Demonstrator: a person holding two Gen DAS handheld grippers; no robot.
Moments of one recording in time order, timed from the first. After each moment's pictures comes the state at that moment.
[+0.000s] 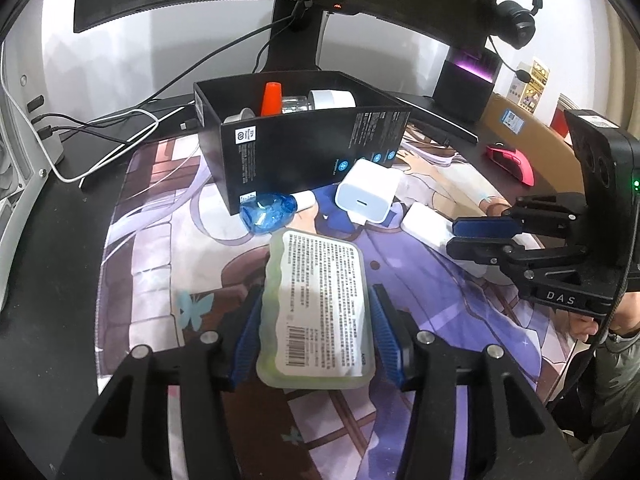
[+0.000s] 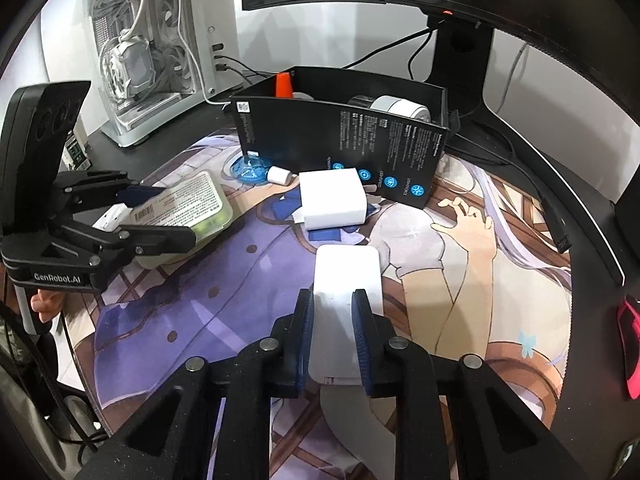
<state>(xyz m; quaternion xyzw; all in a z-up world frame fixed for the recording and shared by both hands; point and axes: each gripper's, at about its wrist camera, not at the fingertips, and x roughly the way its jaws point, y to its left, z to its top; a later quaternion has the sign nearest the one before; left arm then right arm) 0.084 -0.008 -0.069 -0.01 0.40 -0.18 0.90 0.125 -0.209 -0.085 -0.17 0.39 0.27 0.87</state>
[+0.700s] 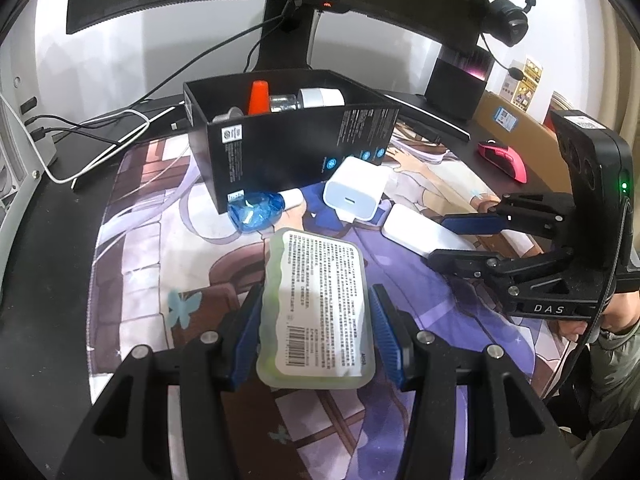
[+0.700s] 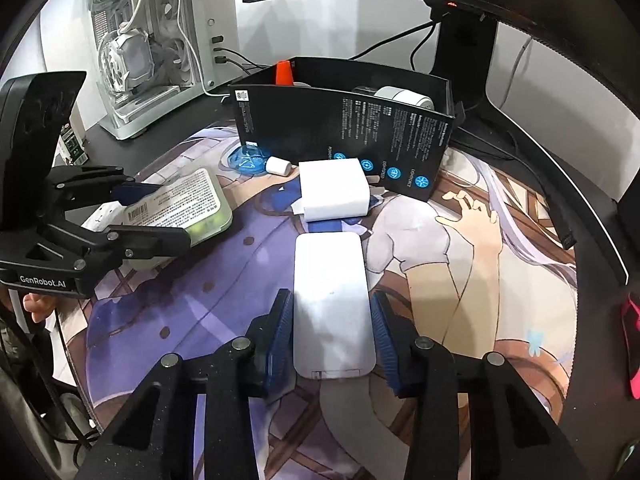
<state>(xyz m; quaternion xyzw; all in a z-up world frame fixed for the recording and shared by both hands) 0.080 -0.011 -0.067 -0.01 0.40 -0.19 0.90 0.126 -0.205 -0.093 -0.17 0.39 0.27 0.86</state>
